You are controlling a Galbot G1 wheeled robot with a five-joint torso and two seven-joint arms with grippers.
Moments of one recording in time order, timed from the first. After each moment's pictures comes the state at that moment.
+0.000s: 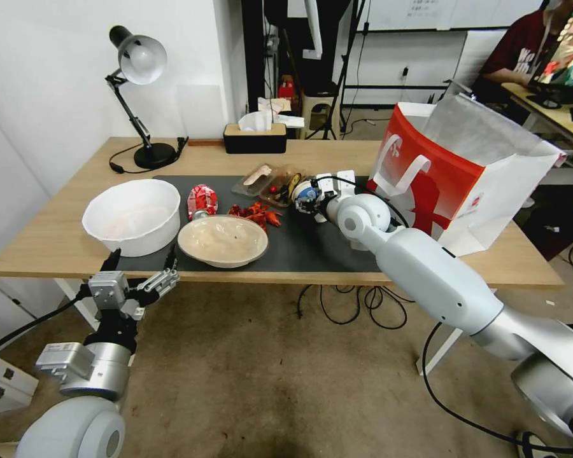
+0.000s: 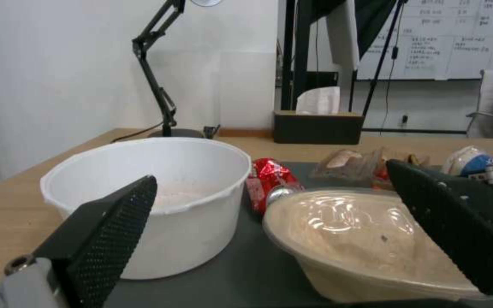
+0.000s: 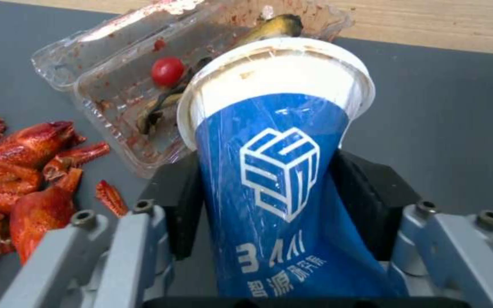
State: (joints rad) left arm 1.68 -1.40 -0.71 -2.36 -0.34 0.12 -0.03; right arm -0.29 1.12 -0.34 1.46 1.14 -0.61 0.49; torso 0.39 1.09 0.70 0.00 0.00
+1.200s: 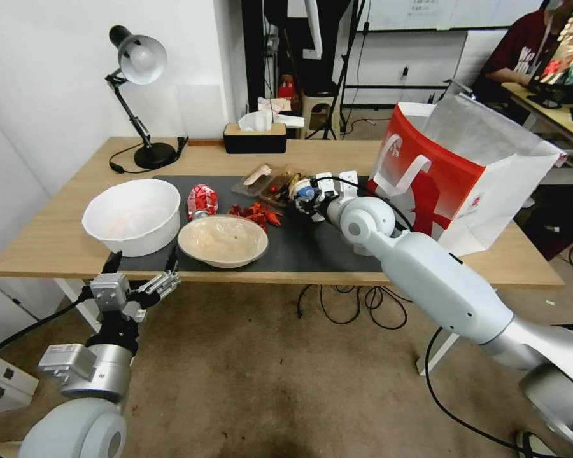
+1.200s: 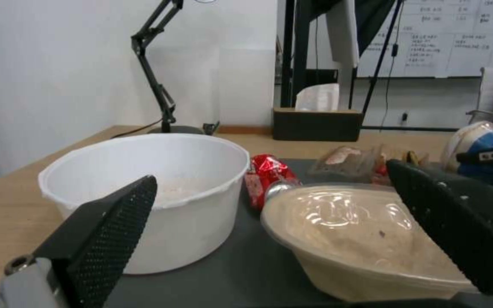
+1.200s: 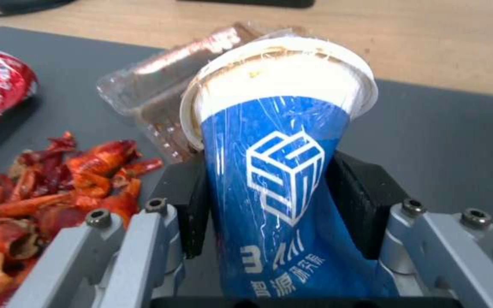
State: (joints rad) left arm 1.68 -1.40 -0.70 -2.36 -0.33 0.12 -0.03; right arm -0.32 1.07 -0.32 1.59 1.11 -0.58 0.48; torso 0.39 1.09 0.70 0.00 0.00
